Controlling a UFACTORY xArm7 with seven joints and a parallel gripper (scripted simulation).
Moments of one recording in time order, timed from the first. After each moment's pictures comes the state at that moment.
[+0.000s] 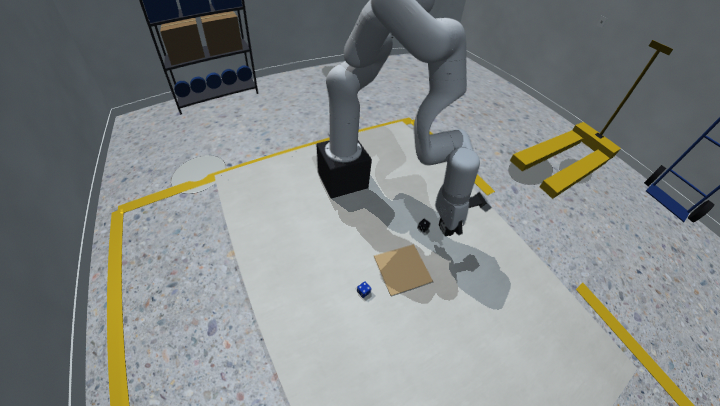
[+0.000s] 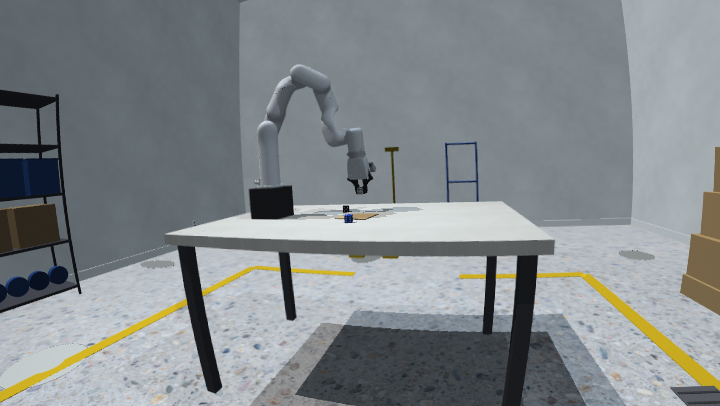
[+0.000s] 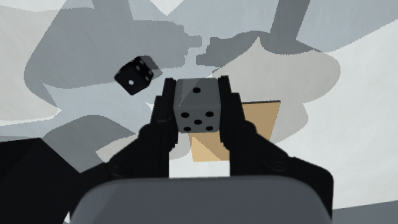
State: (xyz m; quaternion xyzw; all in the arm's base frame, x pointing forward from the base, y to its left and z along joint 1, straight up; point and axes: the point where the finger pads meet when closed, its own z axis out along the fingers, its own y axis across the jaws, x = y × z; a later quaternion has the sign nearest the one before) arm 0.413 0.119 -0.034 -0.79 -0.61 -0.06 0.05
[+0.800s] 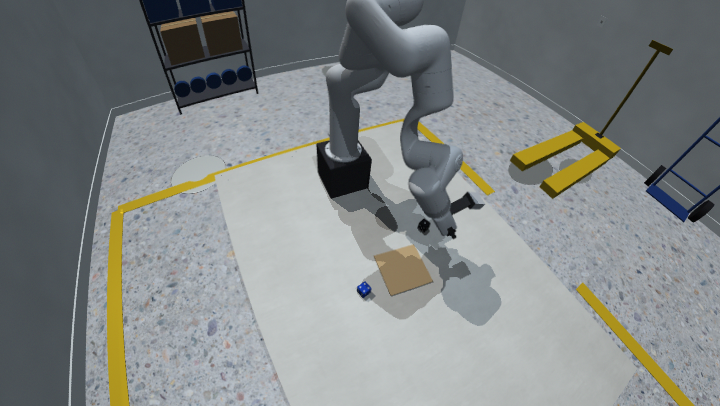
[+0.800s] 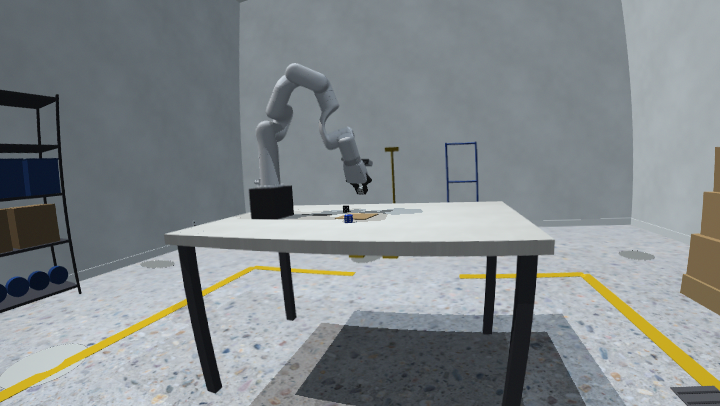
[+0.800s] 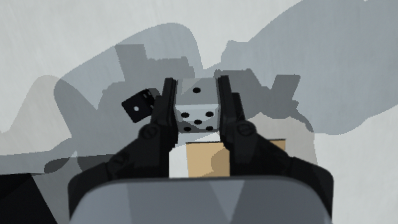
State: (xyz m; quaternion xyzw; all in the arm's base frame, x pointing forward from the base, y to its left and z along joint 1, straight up) arm 0.414 0.120 -0.034 -0.76 -0.59 -0.21 0.18
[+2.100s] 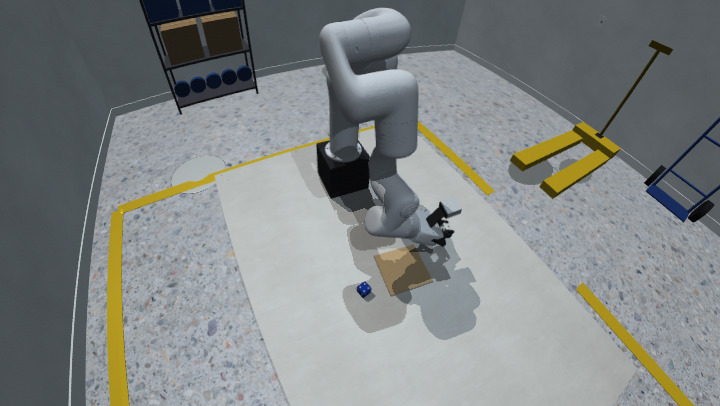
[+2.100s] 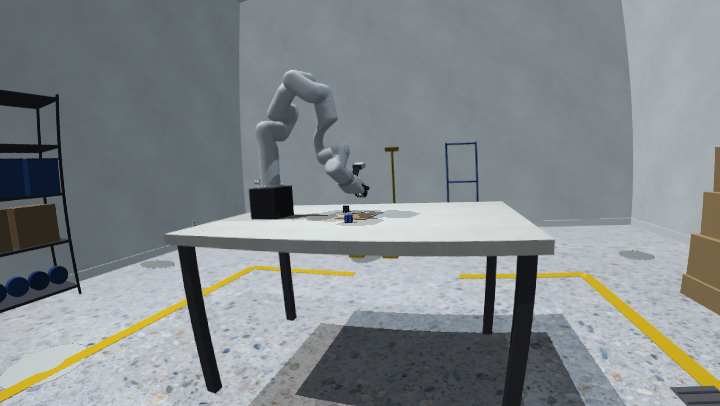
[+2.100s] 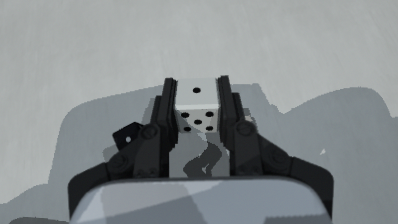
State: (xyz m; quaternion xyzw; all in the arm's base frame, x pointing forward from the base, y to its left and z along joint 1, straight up) arm 0.411 0.116 -0.050 -0.68 -0.53 -0.41 0.32
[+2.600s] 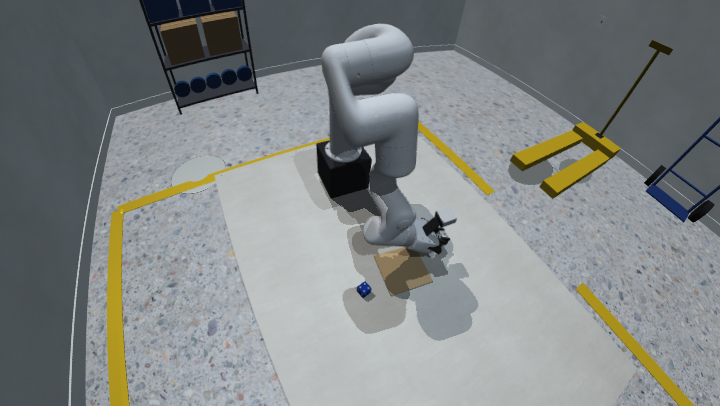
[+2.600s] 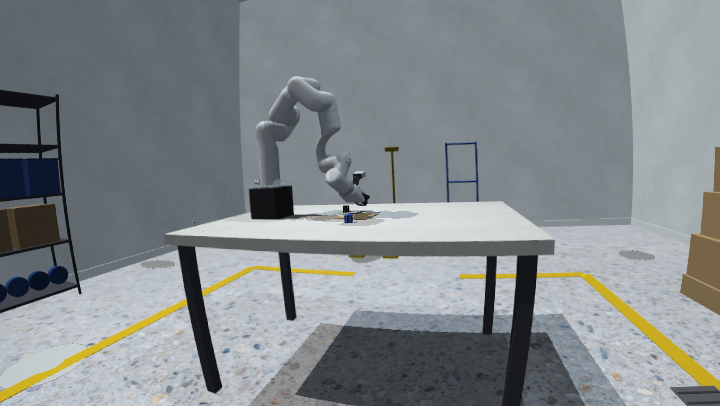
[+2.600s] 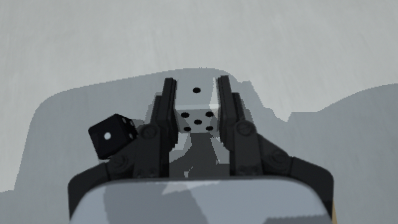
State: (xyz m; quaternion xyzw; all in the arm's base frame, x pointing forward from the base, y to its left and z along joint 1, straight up) arm 0.410 0.116 -0.091 -0.68 -0.53 -0.41 0.32
